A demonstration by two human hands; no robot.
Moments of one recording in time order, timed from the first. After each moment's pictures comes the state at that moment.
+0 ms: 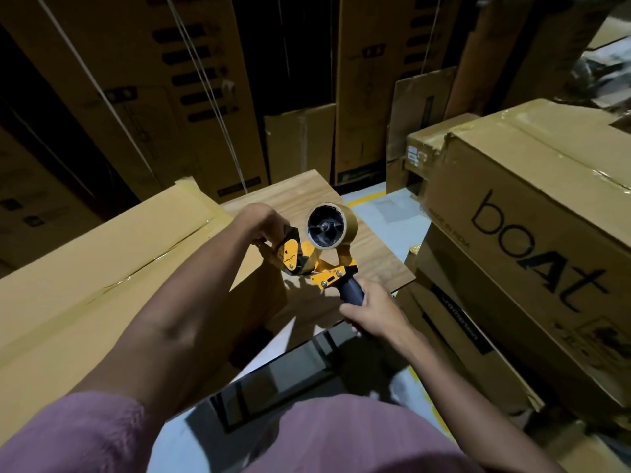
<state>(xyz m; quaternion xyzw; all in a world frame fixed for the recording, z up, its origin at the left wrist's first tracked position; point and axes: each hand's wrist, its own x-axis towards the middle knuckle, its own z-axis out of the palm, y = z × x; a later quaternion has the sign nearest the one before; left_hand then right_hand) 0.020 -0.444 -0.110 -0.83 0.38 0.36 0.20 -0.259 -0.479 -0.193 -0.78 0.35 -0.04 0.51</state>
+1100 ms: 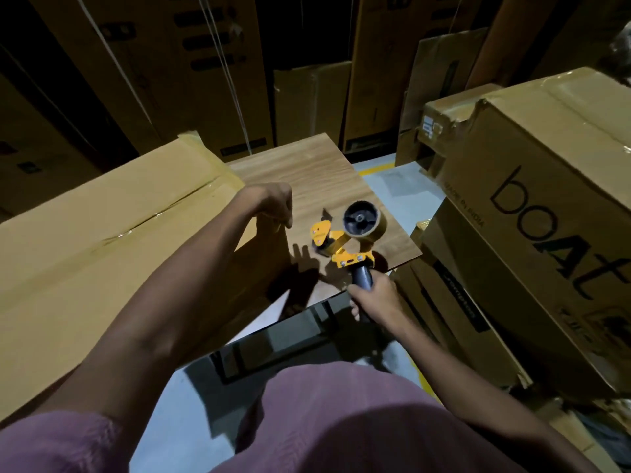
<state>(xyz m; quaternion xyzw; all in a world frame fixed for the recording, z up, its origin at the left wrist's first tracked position) 0.025 -0.420 -0.142 -0.84 0.43 0.33 0.02 -0.256 -0.469 -0.255 -0.67 0.45 -0.07 0.59</state>
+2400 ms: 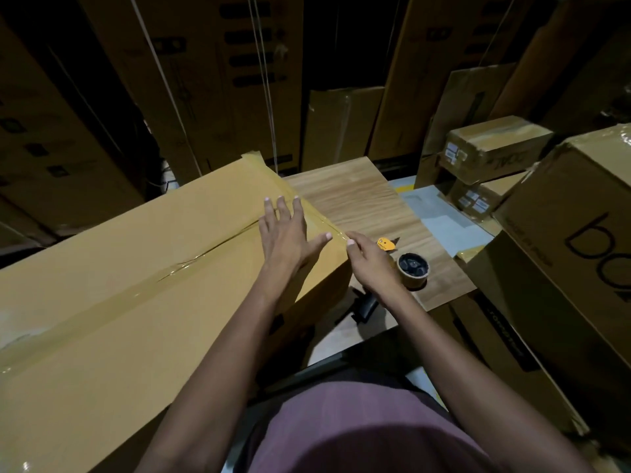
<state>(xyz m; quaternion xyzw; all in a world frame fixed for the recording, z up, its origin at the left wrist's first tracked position) 0.073 -0.313 -0.194 -0.93 0.33 0.05 -0.13 -0.074 -0.415 -0.189 -0.83 0.35 -0.08 0.43</state>
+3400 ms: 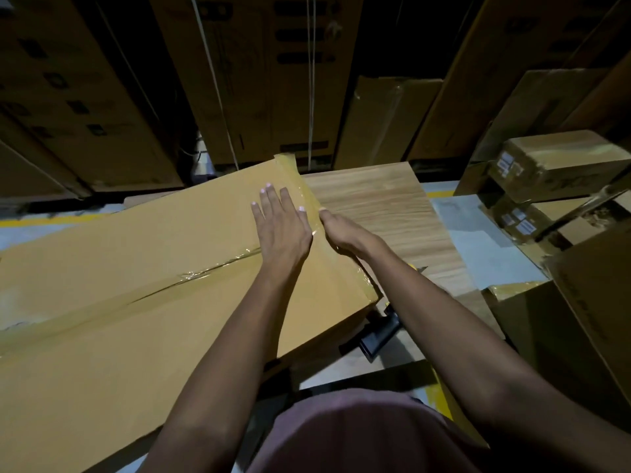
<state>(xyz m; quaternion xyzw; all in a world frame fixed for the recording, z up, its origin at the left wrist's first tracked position) 0.142 -0.340 -0.223 -0.98 0.17 -0.04 -0.13 0.084 -0.456 -0.178 -0.81 0.28 0.17 0.48</state>
